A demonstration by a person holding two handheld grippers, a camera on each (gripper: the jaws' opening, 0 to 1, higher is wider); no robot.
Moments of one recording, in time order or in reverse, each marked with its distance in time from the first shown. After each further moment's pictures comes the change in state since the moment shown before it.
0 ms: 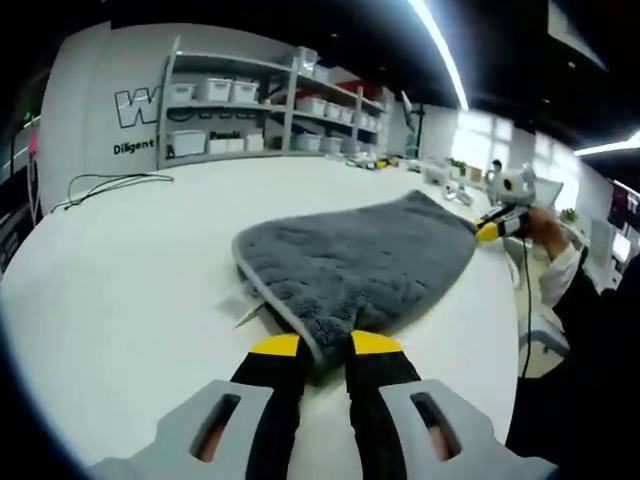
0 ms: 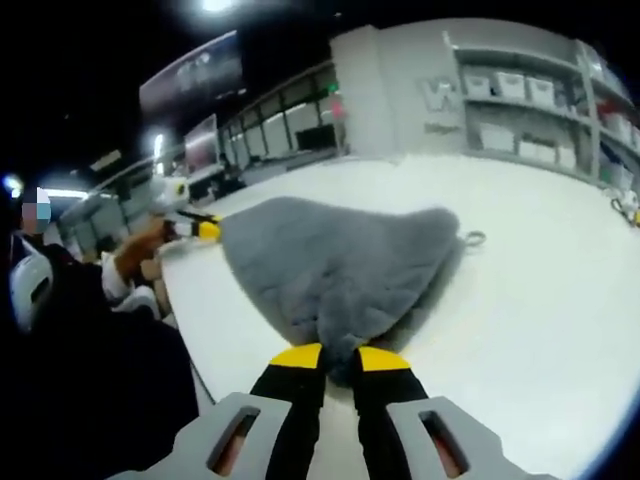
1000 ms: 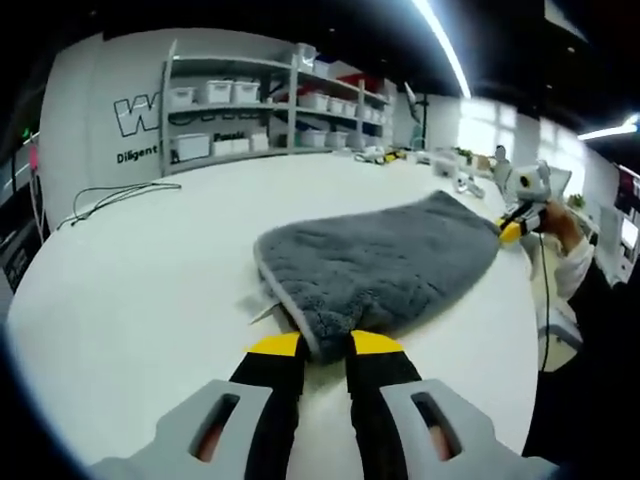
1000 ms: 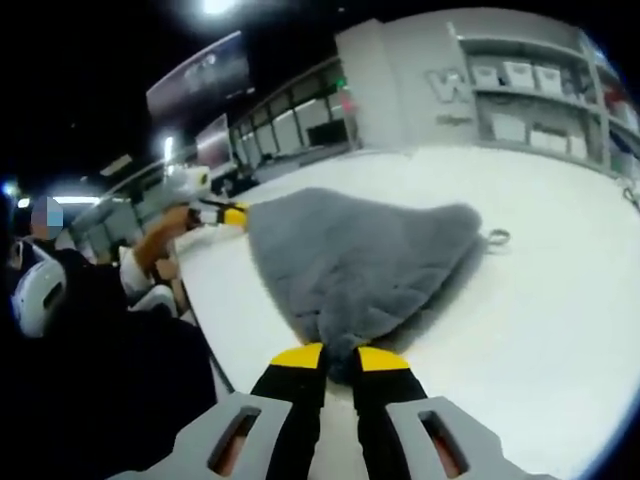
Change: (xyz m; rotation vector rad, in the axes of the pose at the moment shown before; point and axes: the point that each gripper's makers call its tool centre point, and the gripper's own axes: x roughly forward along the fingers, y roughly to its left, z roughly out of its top) left arm 0.003 0.015 0.012 0.051 0.023 0.049; right arm -0.003 0.015 -0.005 0.020 0.026 0.071
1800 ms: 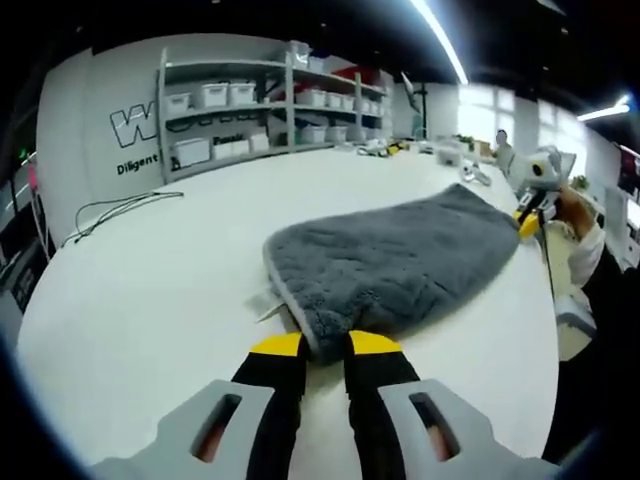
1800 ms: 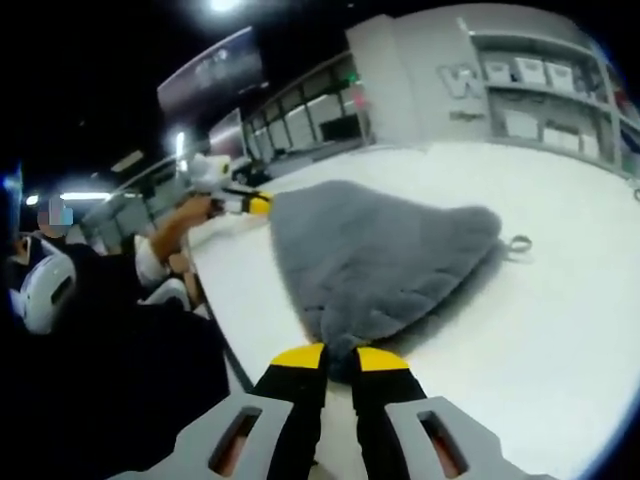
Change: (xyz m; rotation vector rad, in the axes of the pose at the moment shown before) left arm 0.008 0.000 0.003 0.074 0.022 0.030; right arm 0.001 0.020 -0.005 -0.009 0.021 0.055
